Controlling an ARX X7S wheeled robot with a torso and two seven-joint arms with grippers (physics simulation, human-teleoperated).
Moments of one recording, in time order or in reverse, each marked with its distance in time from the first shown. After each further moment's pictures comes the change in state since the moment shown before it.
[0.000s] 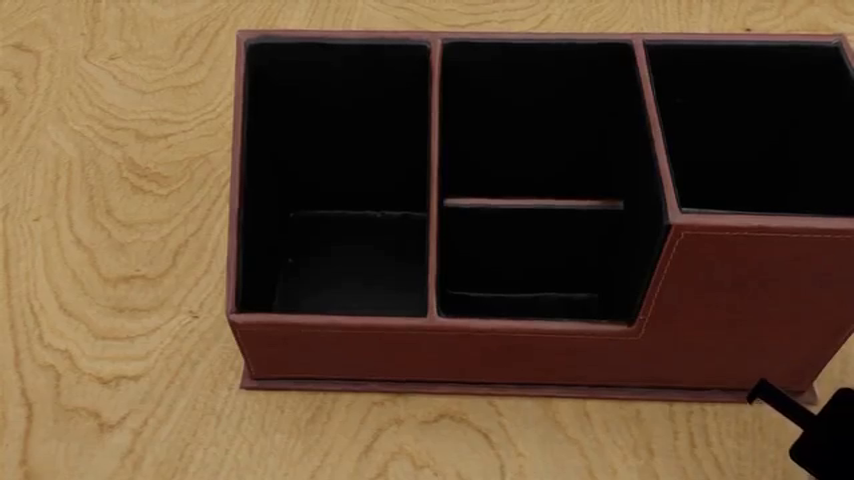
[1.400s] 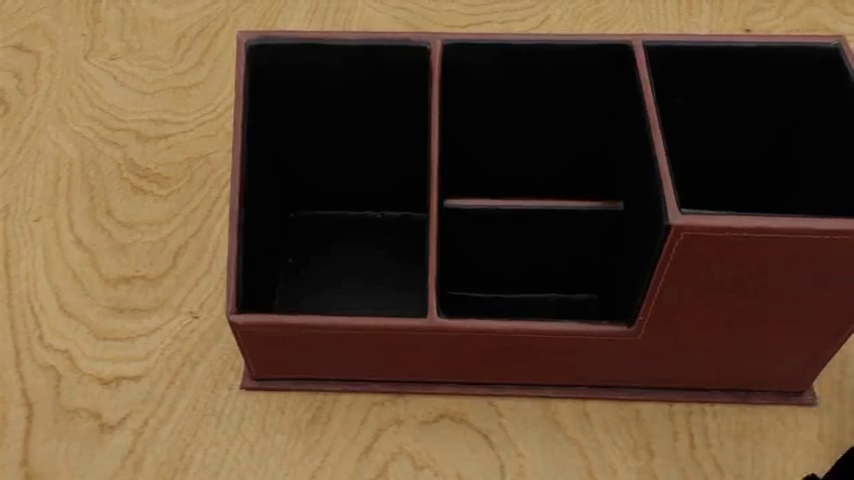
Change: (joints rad) left arm 0.039 0.018 -0.018 -0.007 0.003 0.055 0.027; right arm -0.337 0.368 -0.008 -0.651 -0.376 -0.476 0.183
